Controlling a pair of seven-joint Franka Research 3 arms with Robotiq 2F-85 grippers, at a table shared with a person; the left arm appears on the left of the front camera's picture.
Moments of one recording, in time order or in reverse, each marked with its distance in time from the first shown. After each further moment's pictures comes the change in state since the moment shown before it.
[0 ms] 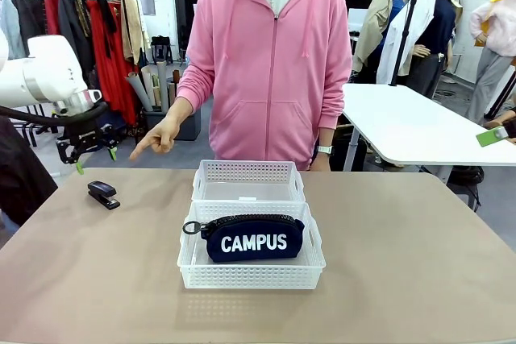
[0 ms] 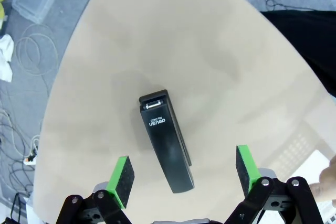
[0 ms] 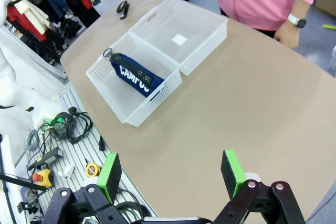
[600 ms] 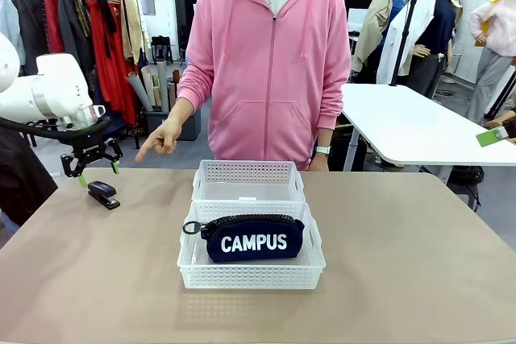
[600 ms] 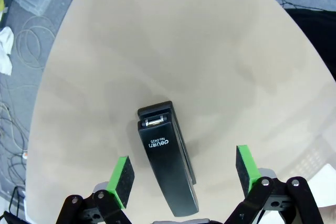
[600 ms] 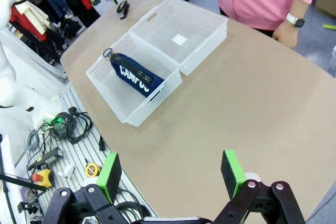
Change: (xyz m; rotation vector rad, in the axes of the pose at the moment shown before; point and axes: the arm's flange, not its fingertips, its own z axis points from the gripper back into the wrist) left arm 0.003 0.000 -0.037 0.025 0.023 0.023; right arm 0.000 0.000 0.000 0.000 0.000 0.000
